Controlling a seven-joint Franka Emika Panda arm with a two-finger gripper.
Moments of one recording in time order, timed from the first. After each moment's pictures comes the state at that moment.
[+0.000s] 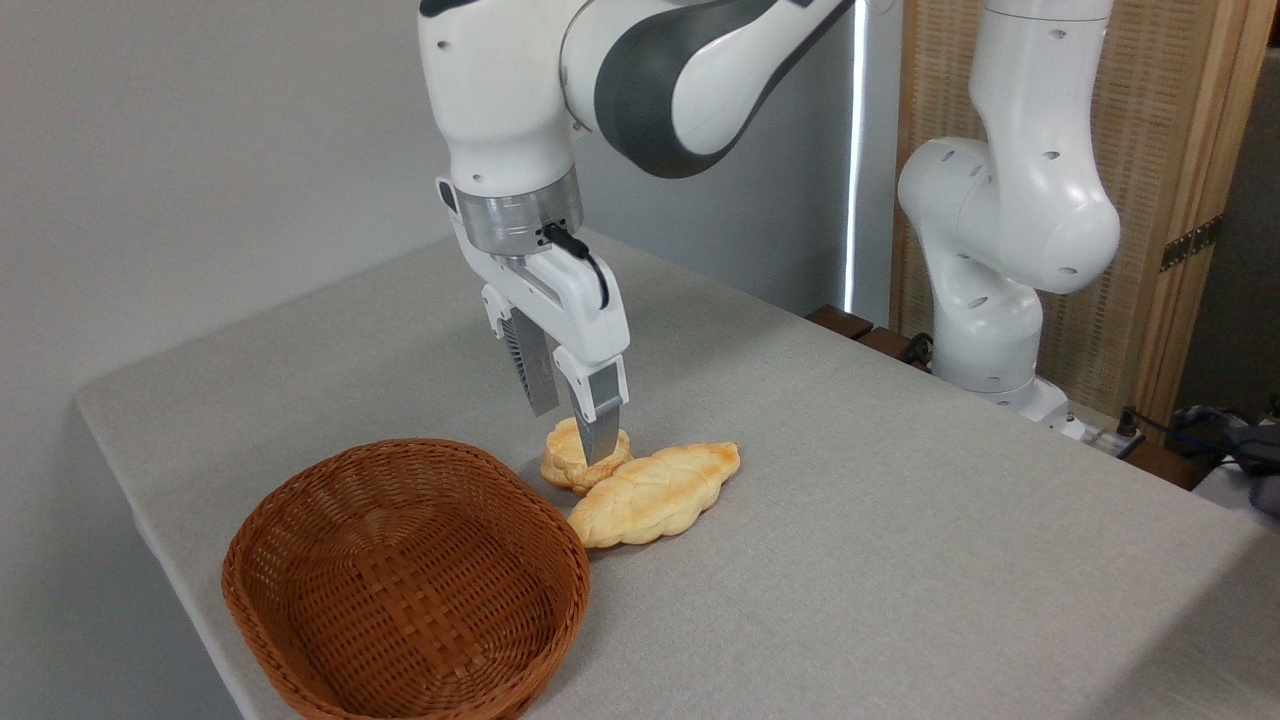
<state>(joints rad) -0.27 -0.14 0.11 -2.10 -0.07 1.92 0.73</state>
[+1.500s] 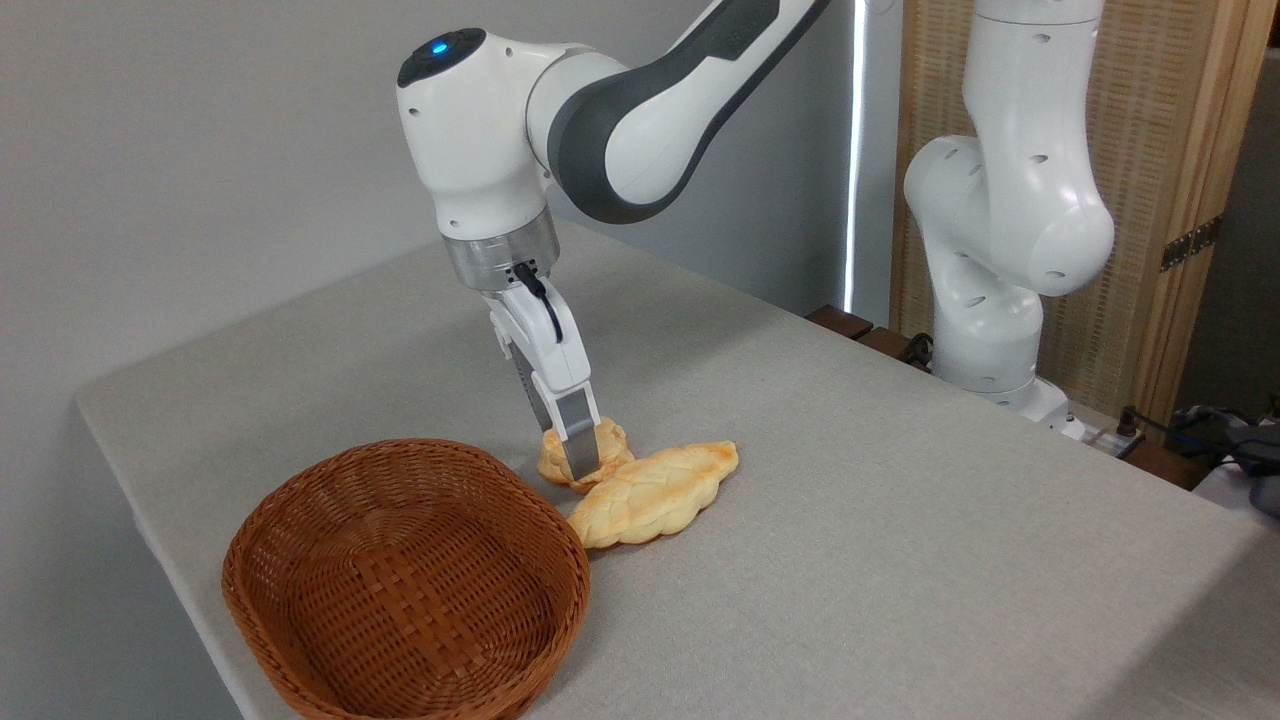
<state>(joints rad) -0.36 -0.07 0.10 -2.15 -0.04 1.99 0.77</state>
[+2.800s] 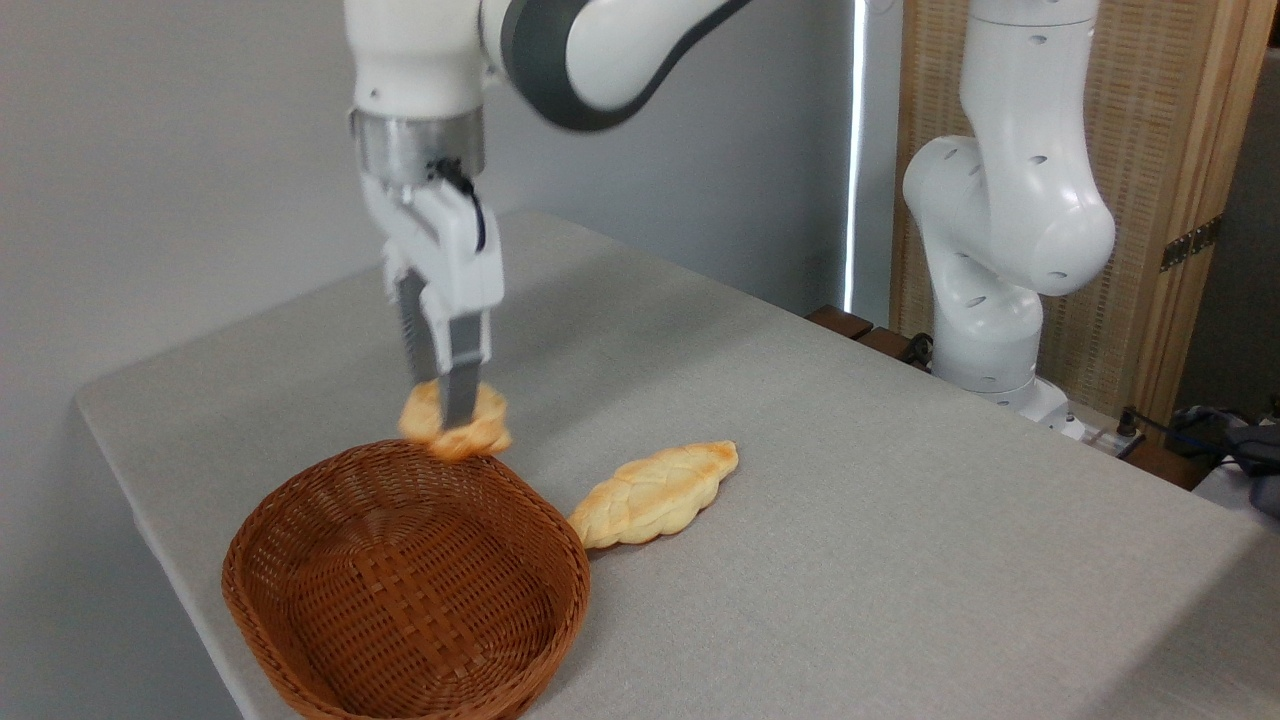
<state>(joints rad) -0.34 -0.03 0.11 -1.92 -0.05 2.08 0.68</state>
